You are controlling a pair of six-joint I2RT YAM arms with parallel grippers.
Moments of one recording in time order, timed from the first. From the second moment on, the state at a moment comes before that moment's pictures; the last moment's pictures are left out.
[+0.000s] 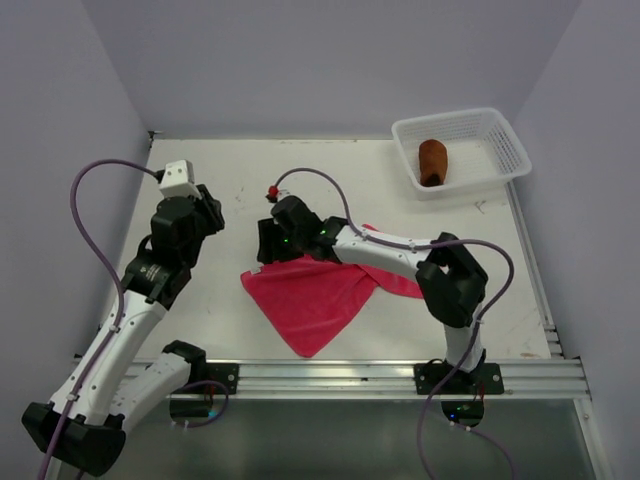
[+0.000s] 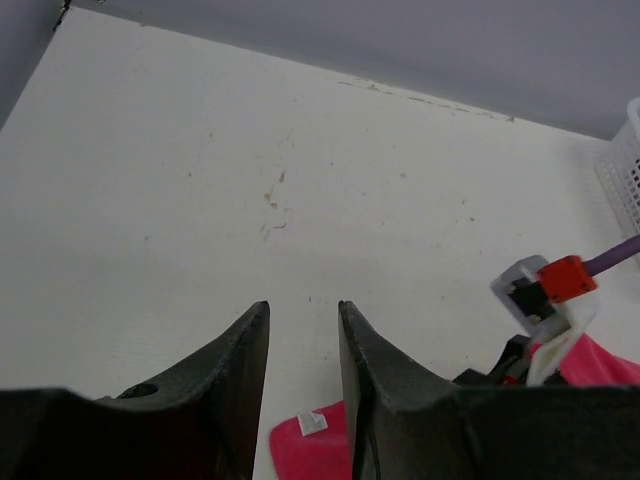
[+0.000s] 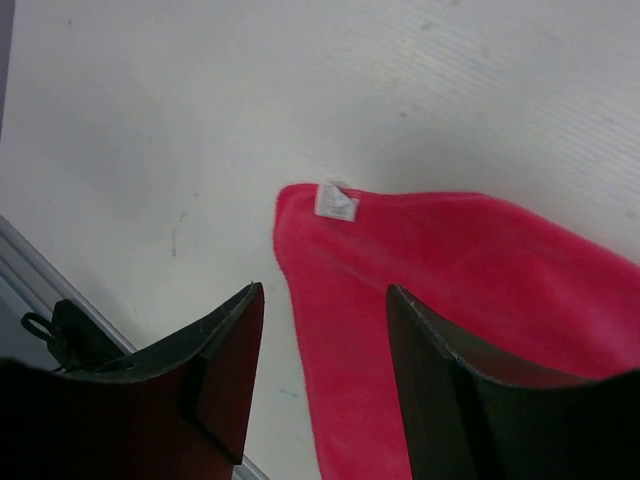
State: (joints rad) left arm -0.34 0.84 0.89 -0.36 -0.37 -0.36; right arm 0.98 1.98 1.52 -0.27 -0.01 0.65
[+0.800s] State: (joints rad) left arm -0.33 1.03 0.60 -0.43 -0.11 -0.66; right arm 0.53 1.13 0.72 -0.35 0.06 0.58
